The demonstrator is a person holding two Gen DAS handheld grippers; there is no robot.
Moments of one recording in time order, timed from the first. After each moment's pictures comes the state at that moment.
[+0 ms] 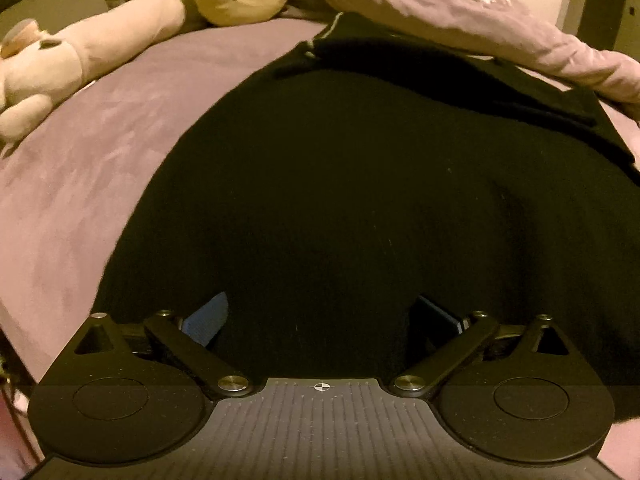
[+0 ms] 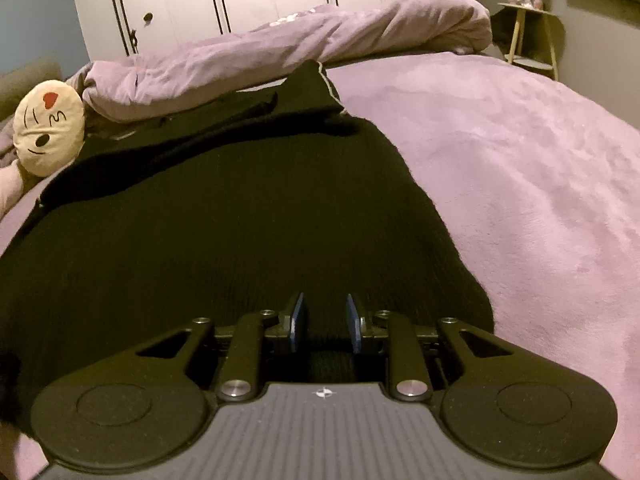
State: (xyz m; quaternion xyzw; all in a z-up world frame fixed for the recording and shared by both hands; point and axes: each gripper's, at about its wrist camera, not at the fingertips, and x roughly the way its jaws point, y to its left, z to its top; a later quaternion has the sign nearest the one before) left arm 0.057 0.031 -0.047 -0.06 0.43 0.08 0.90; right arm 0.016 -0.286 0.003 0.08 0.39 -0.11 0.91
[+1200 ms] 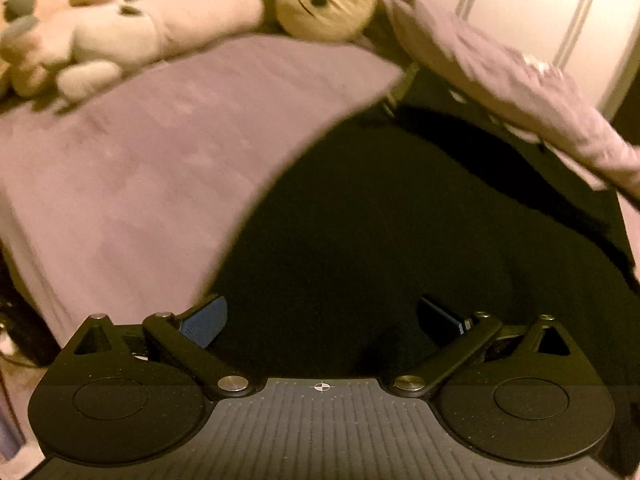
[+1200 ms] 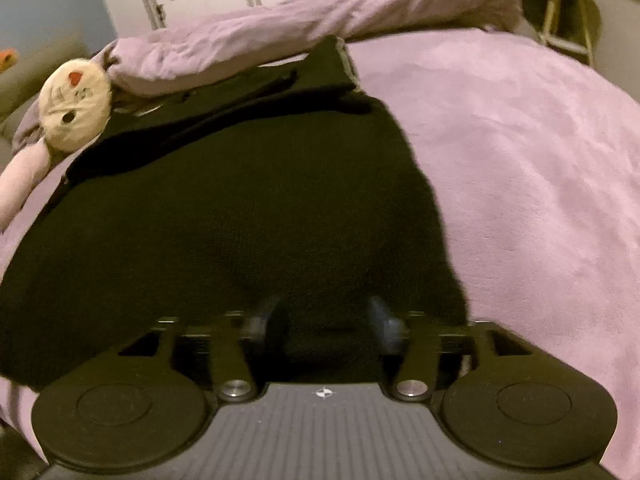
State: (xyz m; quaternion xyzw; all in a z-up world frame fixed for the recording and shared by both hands) left arm 0.047 0.100 0.000 -0.16 0.40 0.14 0.89; right arm 0.012 -0.320 0.015 0.10 0.43 -0.05 0.90
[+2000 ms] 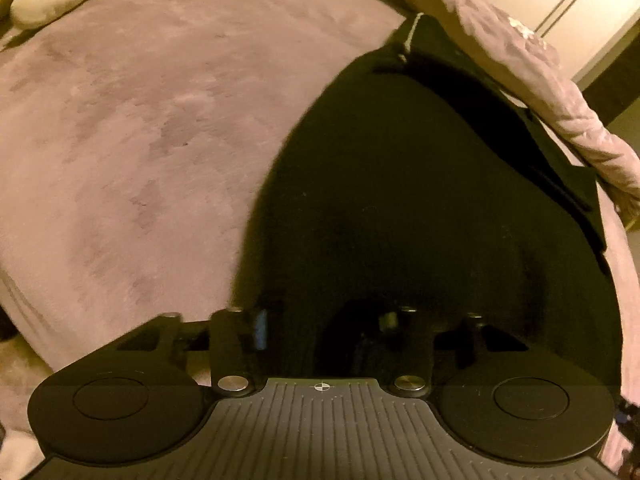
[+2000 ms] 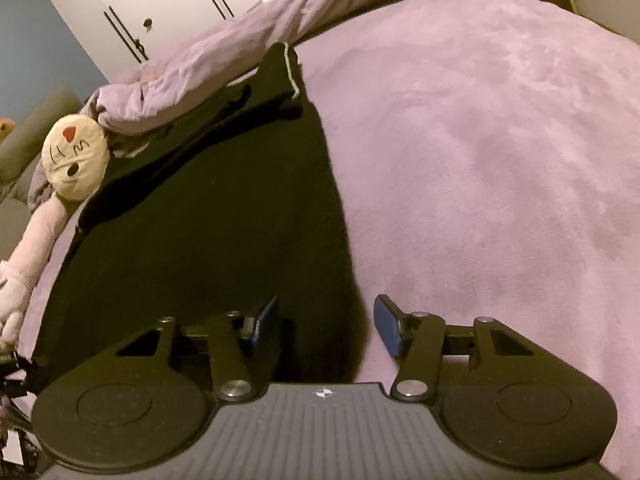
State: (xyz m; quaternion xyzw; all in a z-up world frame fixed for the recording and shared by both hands) left arm 0.063 0.156 -0.032 -0.23 0.49 0.03 0.84; right arm -0.010 -0.397 0.023 0.21 0.43 -0.03 0.88
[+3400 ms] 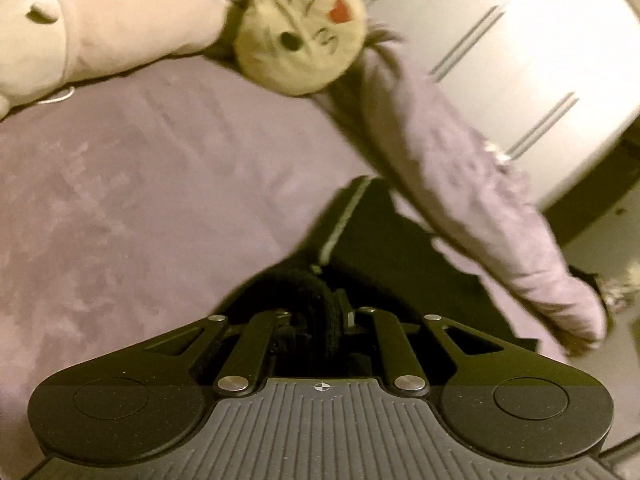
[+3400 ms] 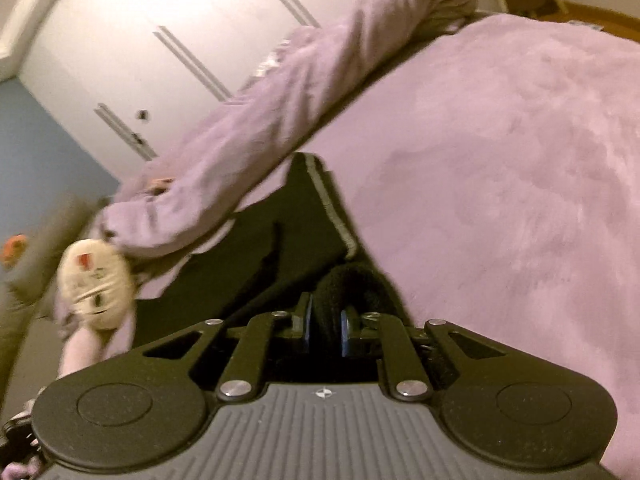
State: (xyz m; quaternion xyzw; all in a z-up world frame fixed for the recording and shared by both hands) left arm 0.203 0.177 0.044 -0.32 0.35 0.06 0.88; right arm 0.154 -0.403 0.056 0.30 0.34 -0.06 0.89
